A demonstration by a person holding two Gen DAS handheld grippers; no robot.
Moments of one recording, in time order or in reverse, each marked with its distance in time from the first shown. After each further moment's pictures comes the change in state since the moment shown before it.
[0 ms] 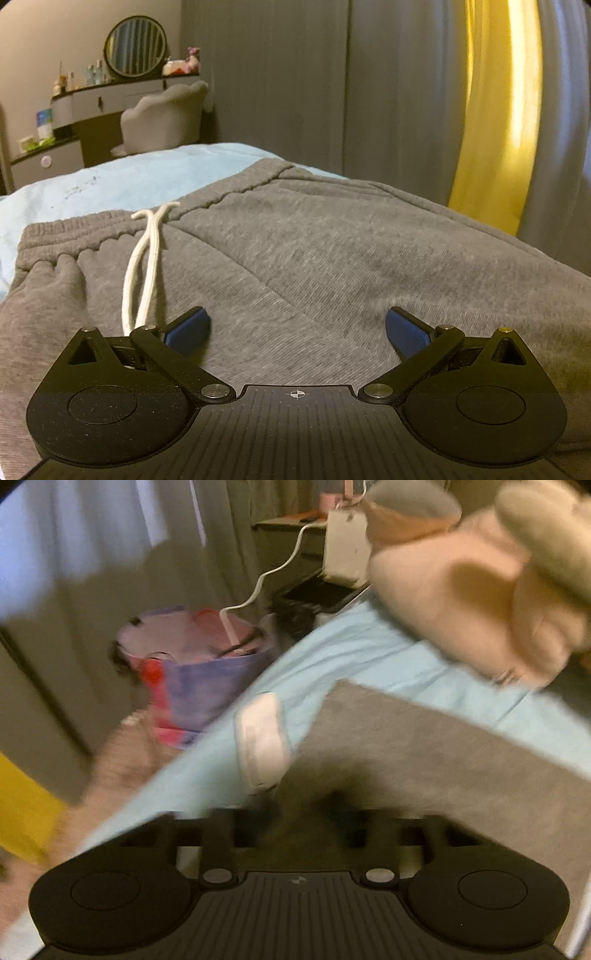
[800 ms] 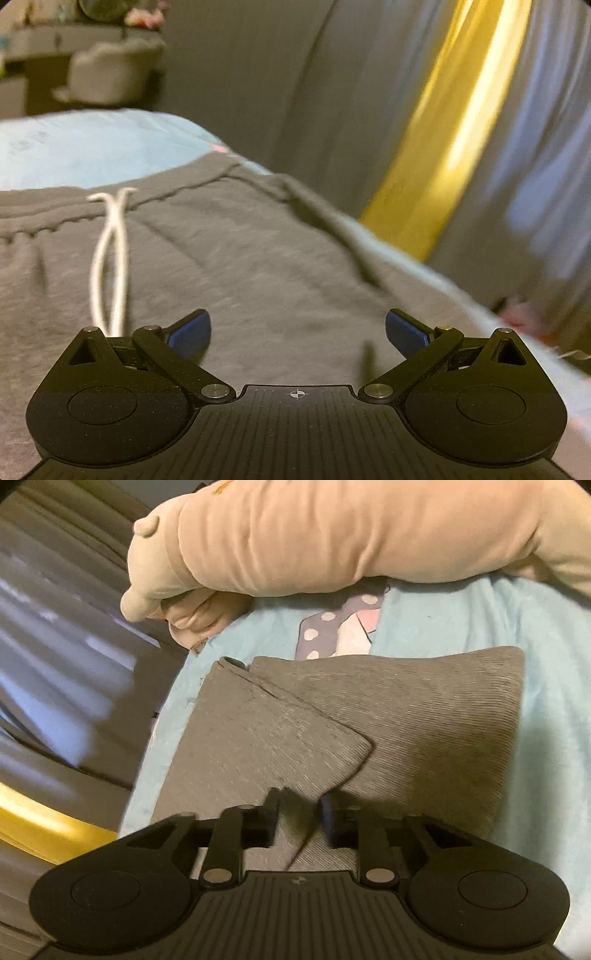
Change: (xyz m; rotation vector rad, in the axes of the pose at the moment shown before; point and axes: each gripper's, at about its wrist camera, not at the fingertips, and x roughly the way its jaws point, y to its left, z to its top) left arm -0.021 0.046 0.034 -0.188 0.088 -0.388; right arm -0.146 -0.385 -0.197 0.626 0.030 0.403
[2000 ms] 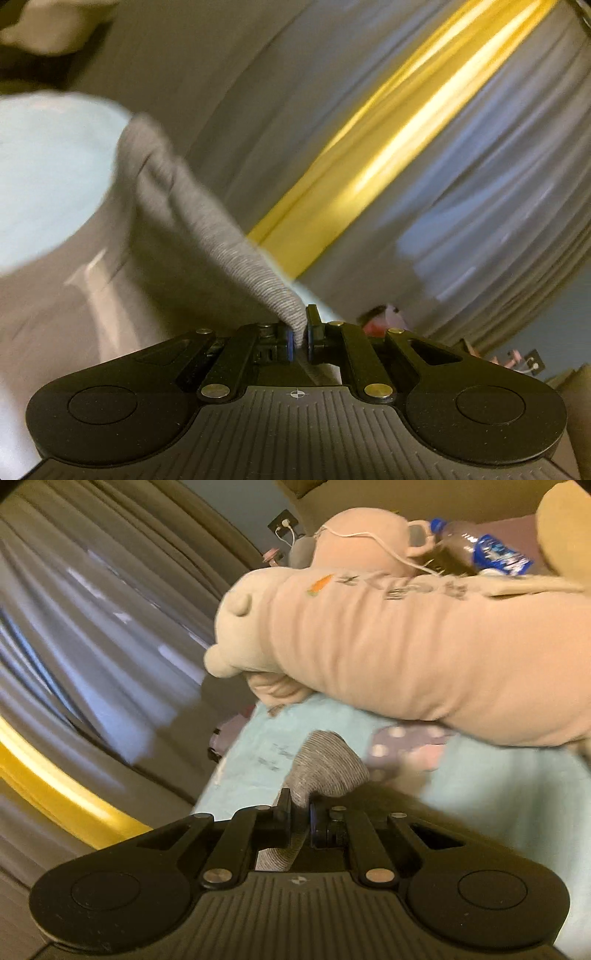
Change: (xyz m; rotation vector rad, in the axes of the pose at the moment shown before) left arm -0.074 0.073 0.095 -0.146 0.139 -0.336; right arm -0.069 0.016 0.079 -0.218 -0.061 0.178
